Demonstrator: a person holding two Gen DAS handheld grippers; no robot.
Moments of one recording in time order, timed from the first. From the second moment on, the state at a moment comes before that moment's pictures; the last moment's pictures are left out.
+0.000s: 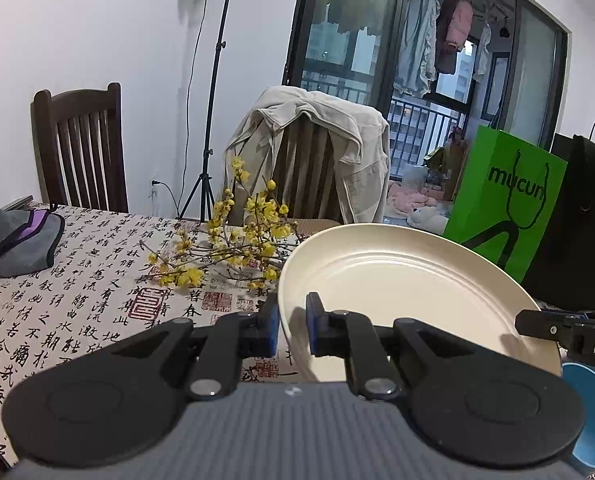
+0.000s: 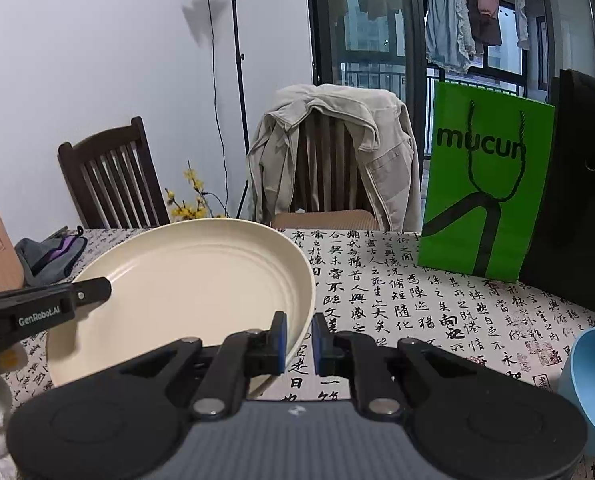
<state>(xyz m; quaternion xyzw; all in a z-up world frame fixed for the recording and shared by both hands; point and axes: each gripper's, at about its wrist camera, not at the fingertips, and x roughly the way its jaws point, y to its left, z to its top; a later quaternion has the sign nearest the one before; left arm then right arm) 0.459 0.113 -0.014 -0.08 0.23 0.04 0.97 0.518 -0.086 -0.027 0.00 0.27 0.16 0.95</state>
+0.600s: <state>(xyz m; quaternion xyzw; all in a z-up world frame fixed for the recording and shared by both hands) 0.441 0.095 -0.008 -0.07 0.21 0.03 0.97 0.495 -0.106 -0.021 0.01 0.25 0.15 0.96</state>
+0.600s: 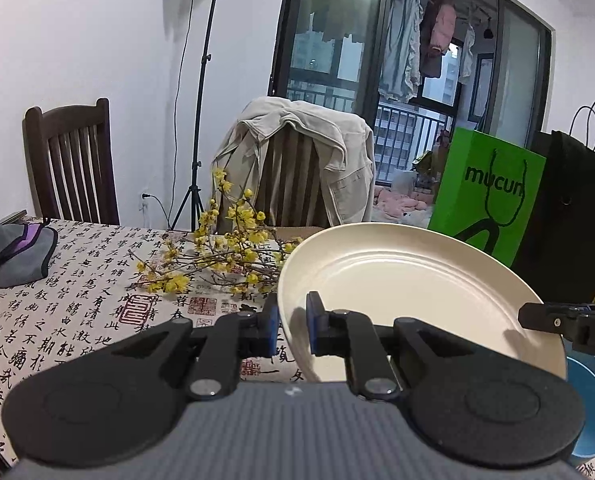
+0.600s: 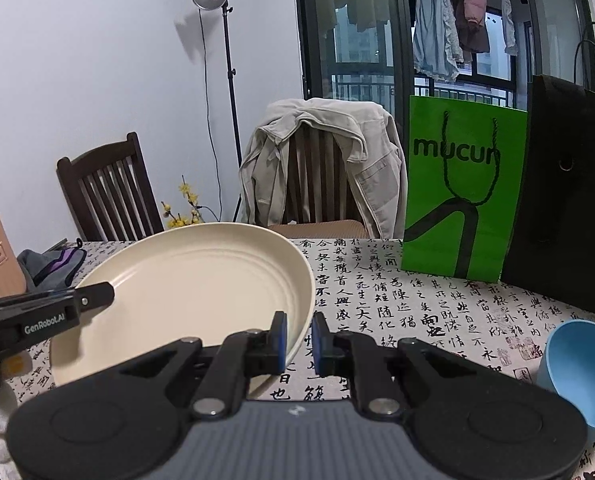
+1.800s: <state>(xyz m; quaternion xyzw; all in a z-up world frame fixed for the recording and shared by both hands) 0.371 0.064 0.020 -0.05 0.19 0.00 0.98 0.416 -0.145 -0.004 0.04 0.21 0.15 0.96</state>
